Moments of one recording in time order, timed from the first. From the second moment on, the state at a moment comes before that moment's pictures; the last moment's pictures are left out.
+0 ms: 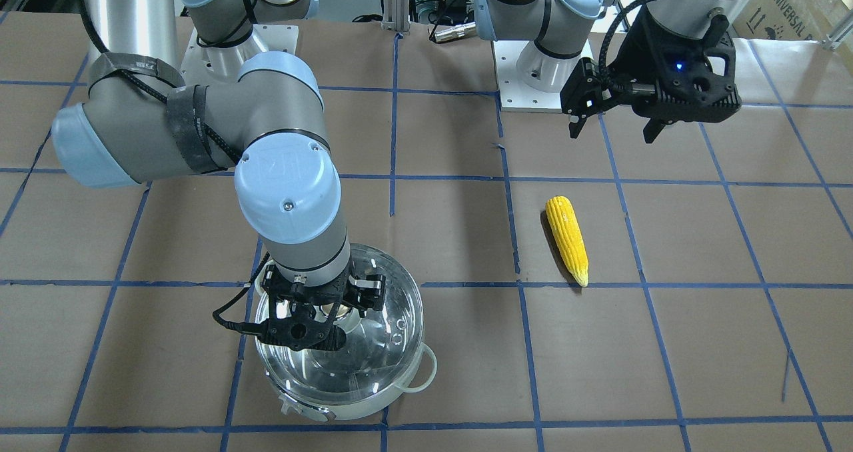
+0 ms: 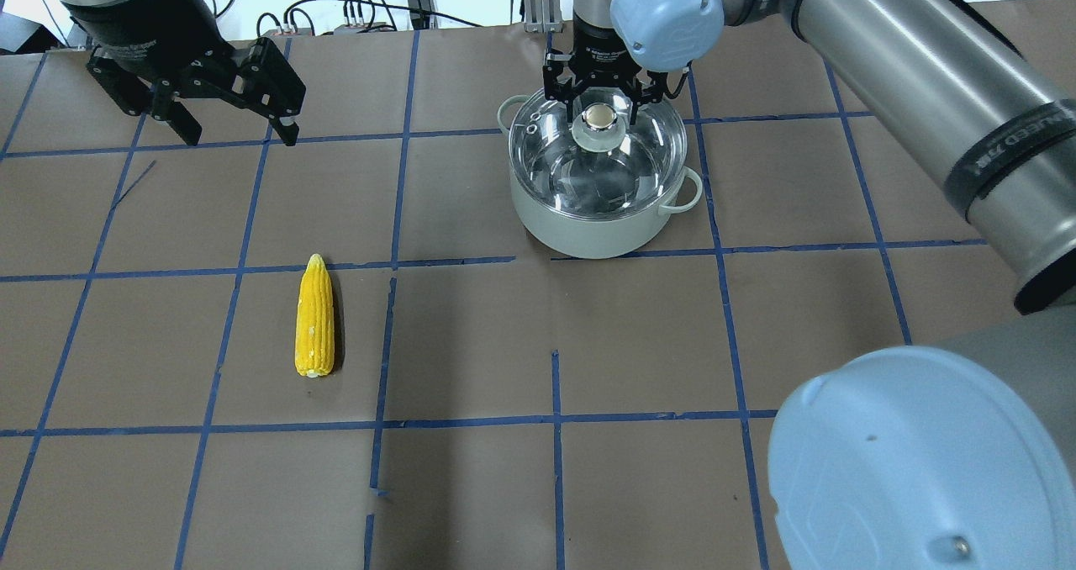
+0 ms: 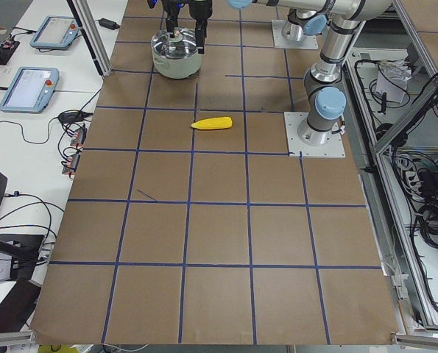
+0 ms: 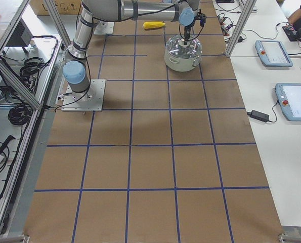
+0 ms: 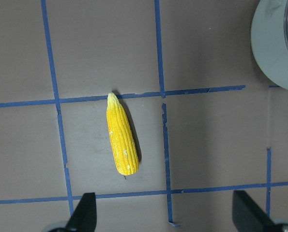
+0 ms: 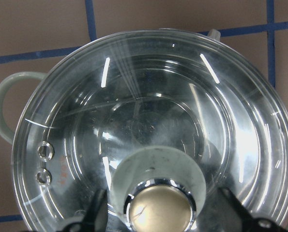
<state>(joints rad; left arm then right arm) -1.53 -1.61 -1.42 -1.71 1.58 0.11 1.81 -1.02 1.19 -1.76 -1.57 0.34</state>
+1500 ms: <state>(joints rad) -1.48 -1.61 -1.59 -1.66 1.58 0.13 1.75 -1.15 1.12 -1.54 -1.57 0.31</state>
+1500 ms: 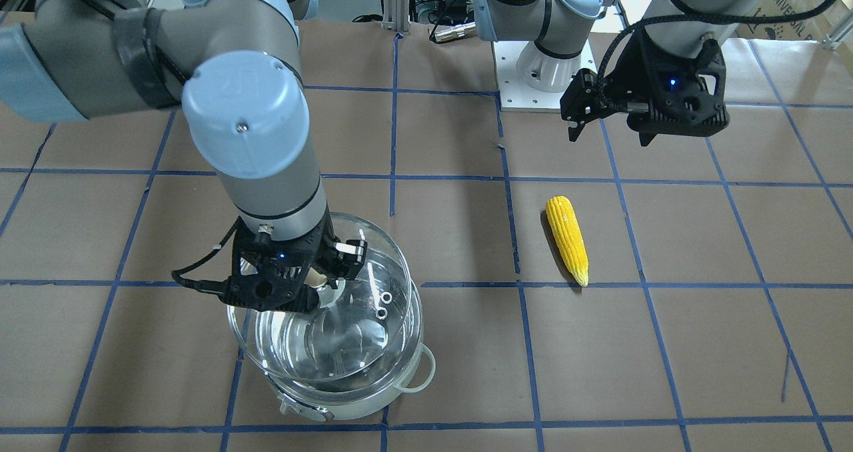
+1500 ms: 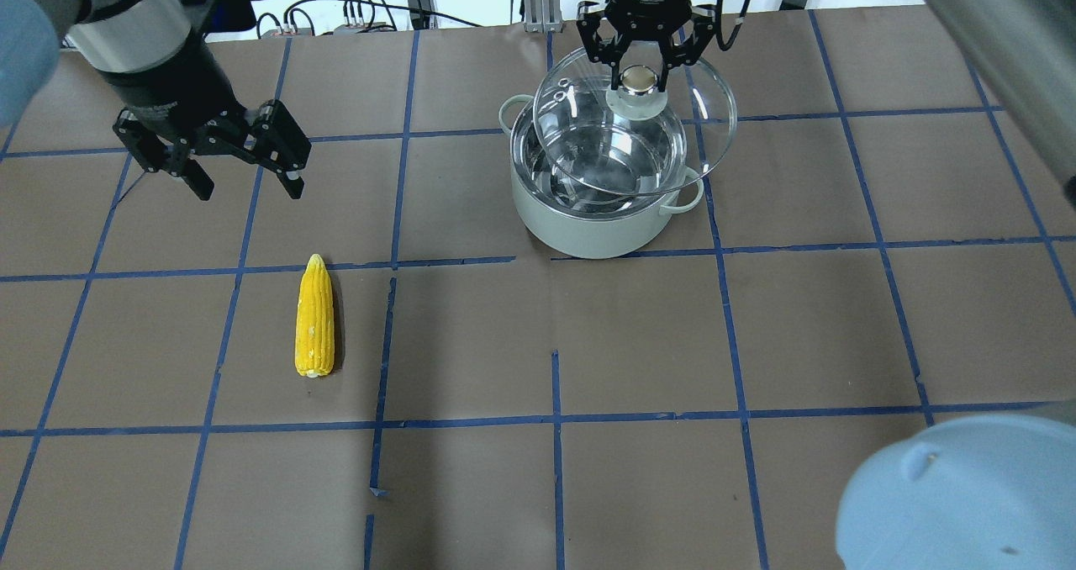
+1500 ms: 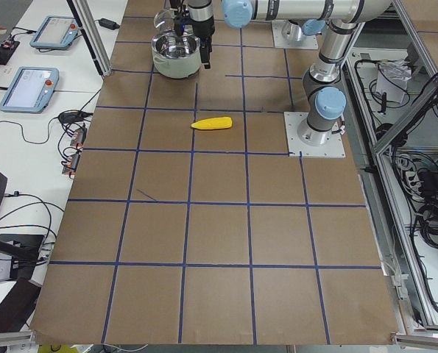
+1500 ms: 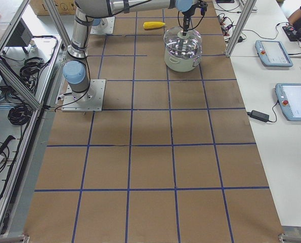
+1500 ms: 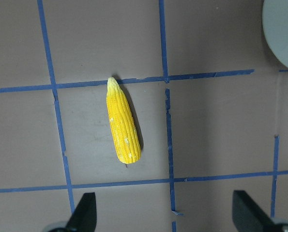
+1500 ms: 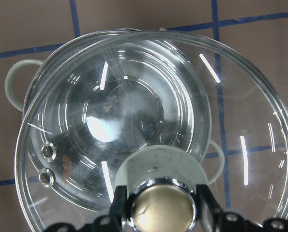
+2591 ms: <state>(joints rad) -1.29 -1.75 -2.18 -0.91 1.57 0.22 1.61 -1.33 1.15 -1.33 -1.57 0.20</state>
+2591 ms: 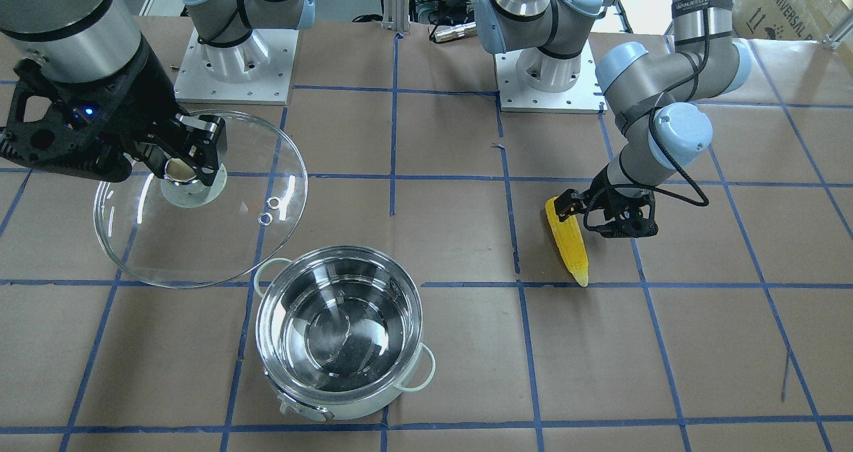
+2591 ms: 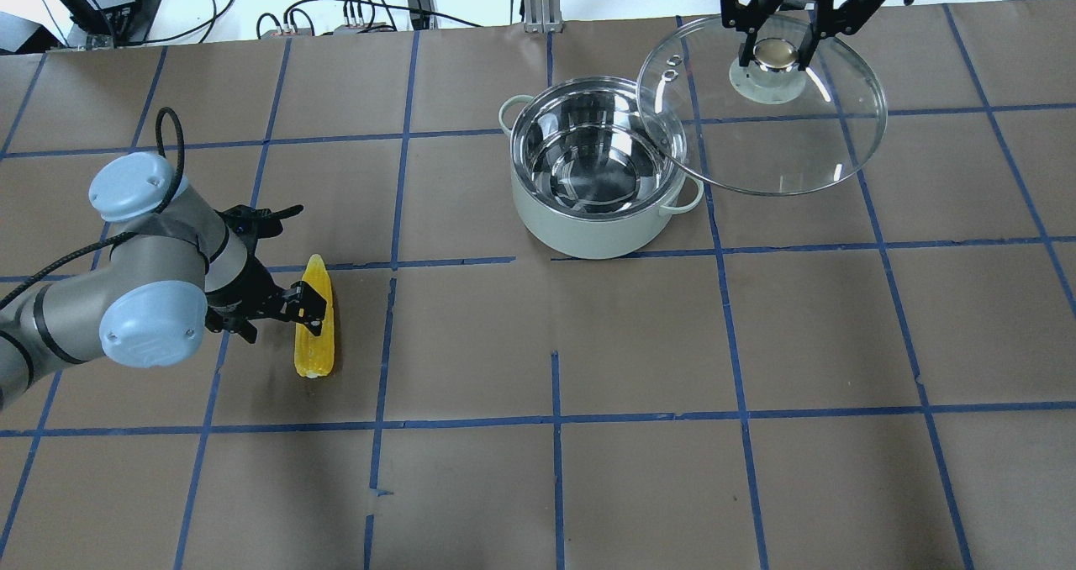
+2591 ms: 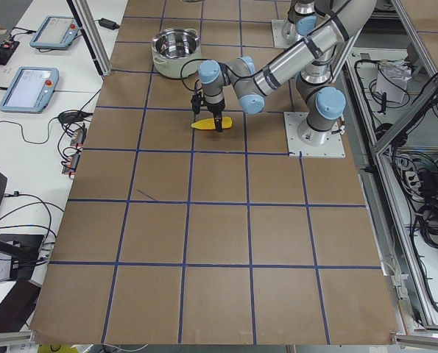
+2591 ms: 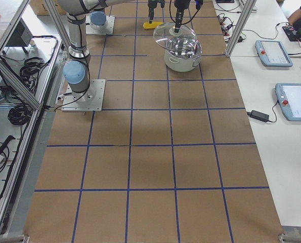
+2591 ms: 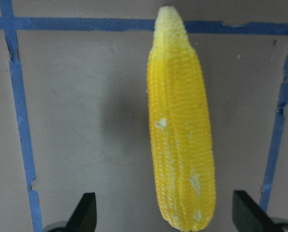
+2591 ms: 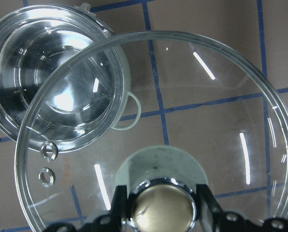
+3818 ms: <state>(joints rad) -1.35 -1.78 -2.18 -0.83 1.57 0.21 1.53 -1.36 1.17 -1.31 -1.56 0.10</state>
